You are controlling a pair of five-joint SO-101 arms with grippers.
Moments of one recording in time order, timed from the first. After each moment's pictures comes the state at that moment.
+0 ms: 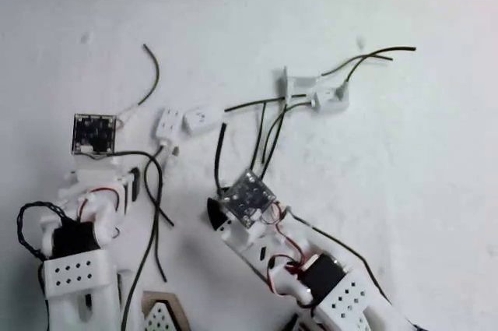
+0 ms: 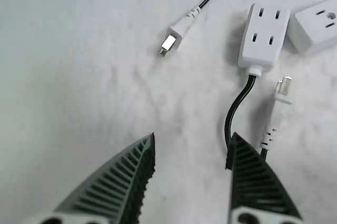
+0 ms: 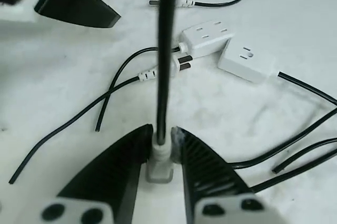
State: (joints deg) left arm -18.5 -70.1 77.8 51.4 -14.3; right arm -48.1 -78.4 87.2 32.5 7.3
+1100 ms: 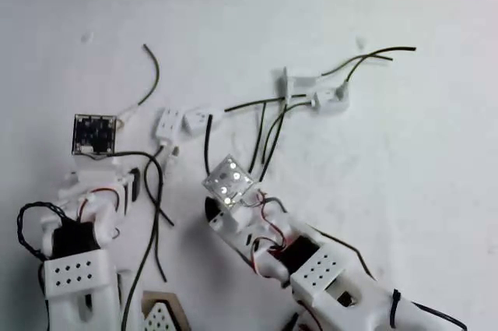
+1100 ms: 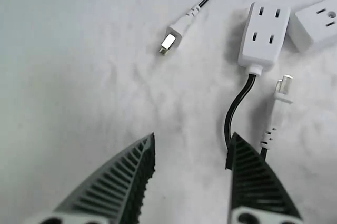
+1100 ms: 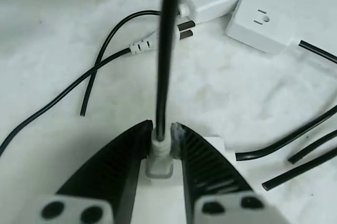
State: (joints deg) left arm -18.5 -70.1 78.0 51.4 -14.4; right arm -47.7 -51.1 85.3 13.9 7.3
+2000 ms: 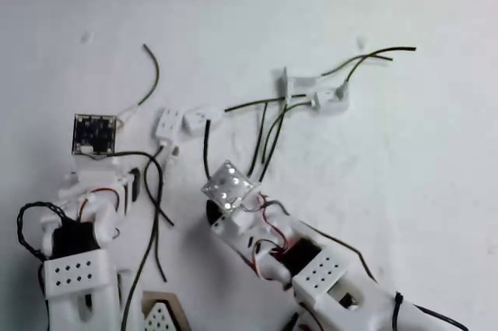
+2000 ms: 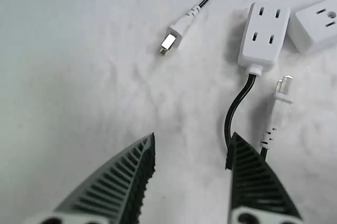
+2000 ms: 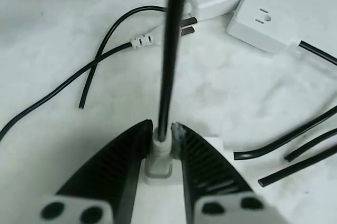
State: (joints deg) left arm -18.5 -70.1 78.0 51.4 -14.4; right arm -46.8 -49.2 86.5 15.6 10.2
